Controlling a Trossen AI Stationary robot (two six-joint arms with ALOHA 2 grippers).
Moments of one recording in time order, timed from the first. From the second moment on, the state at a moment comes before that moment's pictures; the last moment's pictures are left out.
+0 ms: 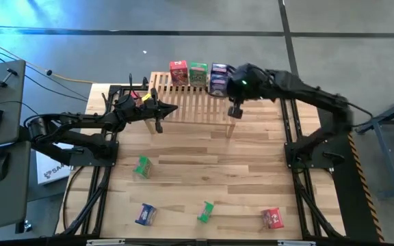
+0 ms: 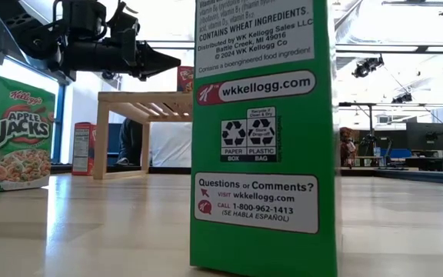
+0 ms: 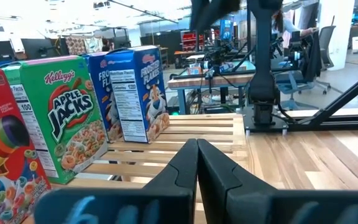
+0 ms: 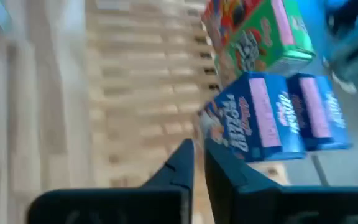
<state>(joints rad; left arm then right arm) 0.50 1.20 0.37 0.89 0.30 0.12 -0.28 1.46 1.64 -0.95 0.20 -0.25</state>
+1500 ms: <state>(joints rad) 0.50 1.20 0.41 0.88 0.26 0.11 -0.32 1.18 0.61 0.19 0.19 0.08</state>
